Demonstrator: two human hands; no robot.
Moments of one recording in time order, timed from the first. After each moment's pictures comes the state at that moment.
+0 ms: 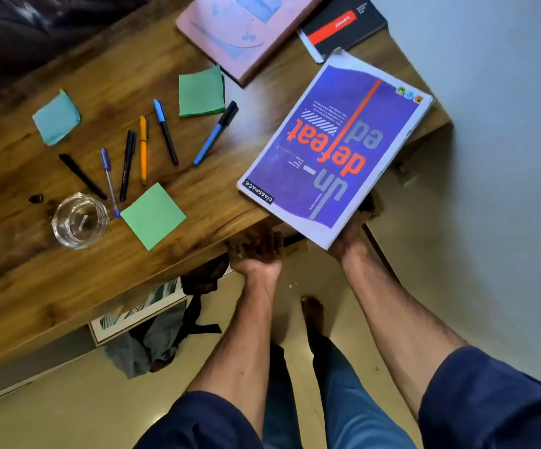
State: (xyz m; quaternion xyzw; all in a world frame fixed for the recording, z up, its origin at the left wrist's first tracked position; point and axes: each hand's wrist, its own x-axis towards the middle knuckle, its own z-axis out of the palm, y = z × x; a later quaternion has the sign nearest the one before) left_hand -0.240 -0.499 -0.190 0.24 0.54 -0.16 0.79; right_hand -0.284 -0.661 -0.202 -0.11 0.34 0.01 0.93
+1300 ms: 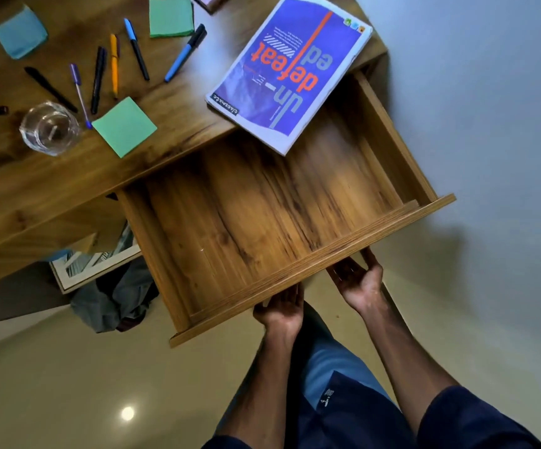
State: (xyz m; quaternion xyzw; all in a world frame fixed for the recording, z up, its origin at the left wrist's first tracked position) left_hand -0.542 -0.440 -0.178 0.16 0.63 -0.25 0.71; right_hand -0.589 -0.619 -0.188 -0.08 0.59 -0.05 0.80
